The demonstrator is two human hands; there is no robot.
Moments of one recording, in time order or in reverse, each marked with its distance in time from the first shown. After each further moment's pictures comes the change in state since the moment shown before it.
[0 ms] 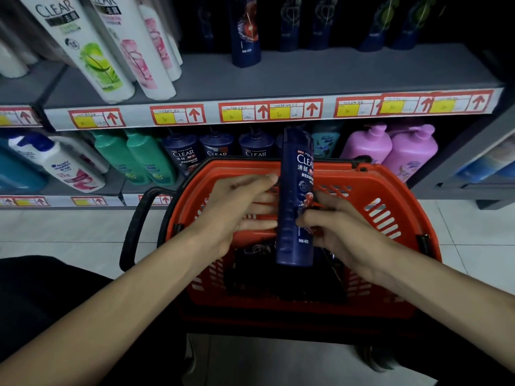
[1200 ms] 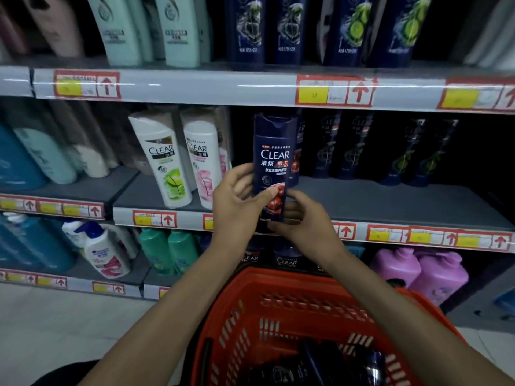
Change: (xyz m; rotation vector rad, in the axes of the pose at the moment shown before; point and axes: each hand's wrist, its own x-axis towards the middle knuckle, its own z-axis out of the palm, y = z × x) left_hand 0.068 0.122 -0.056 -0.126 0.336 0.771; right_hand 0.138 -0.123 0.092 -0.624 0.117 -0.667
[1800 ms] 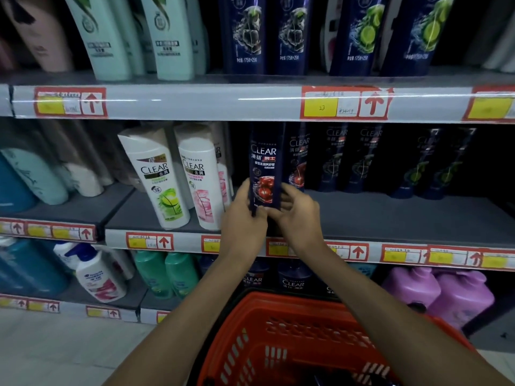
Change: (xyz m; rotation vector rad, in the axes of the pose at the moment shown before) left_hand 0.043 -0.037 0.001 0.534 -0.061 0.066; right_hand 0.078 0.015 0.031 -0.062 0.212 -0.080
